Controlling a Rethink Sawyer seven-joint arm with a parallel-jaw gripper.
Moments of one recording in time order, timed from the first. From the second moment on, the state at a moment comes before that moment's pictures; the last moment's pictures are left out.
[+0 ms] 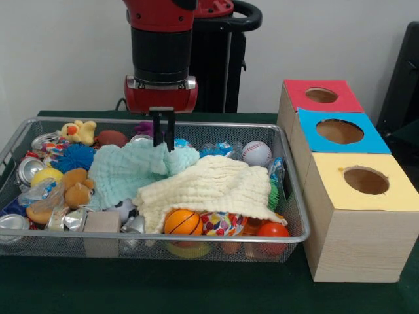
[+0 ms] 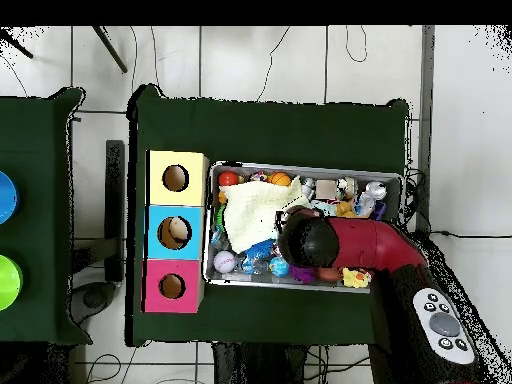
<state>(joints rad) -0.55 -0.71 0.25 1.73 -0.38 0.48 1.57</state>
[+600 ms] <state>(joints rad) -0.53 -0.73 0.25 1.67 -0.35 0.52 1.57</state>
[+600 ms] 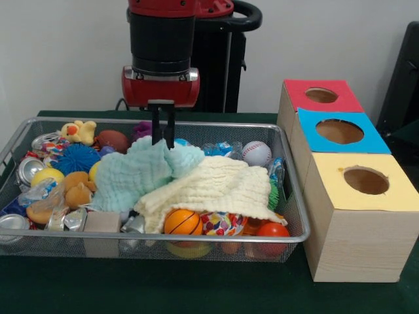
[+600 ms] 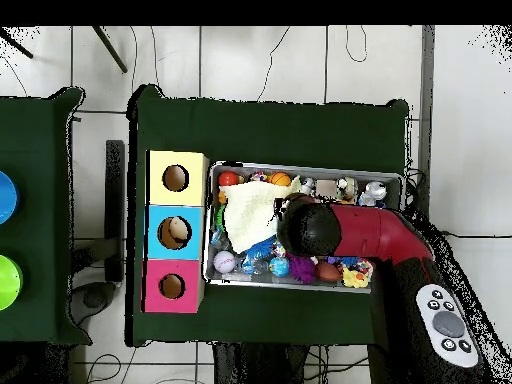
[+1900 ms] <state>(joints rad) -0.42 -0.75 0.21 1.53 -0.29 0.67 1.57</state>
